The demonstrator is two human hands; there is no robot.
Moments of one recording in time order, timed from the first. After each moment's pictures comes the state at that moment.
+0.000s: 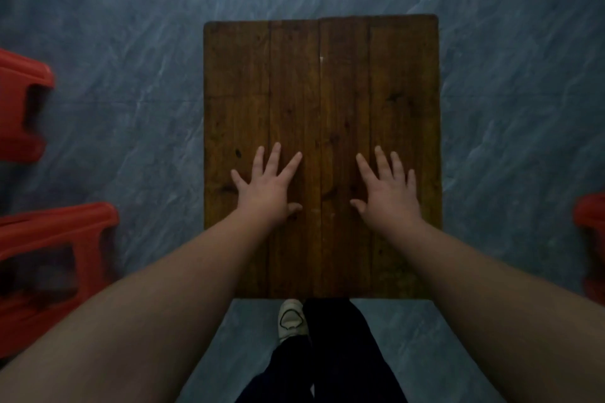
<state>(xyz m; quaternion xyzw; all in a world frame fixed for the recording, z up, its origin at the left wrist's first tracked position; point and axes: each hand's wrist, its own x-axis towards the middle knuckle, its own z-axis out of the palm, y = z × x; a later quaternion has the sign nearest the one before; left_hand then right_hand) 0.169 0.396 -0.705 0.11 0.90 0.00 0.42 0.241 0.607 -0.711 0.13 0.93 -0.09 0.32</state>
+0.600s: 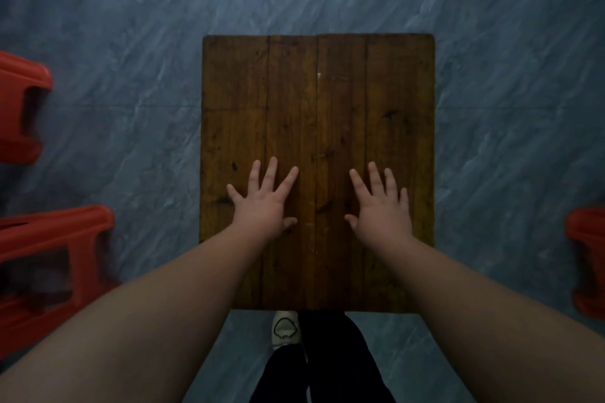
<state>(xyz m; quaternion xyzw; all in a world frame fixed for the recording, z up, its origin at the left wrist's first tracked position) 0.165 0.400 -0.702 0.11 0.89 -0.01 0.43 0.232 0.610 -0.708 0.12 0.93 -0.08 0.35</state>
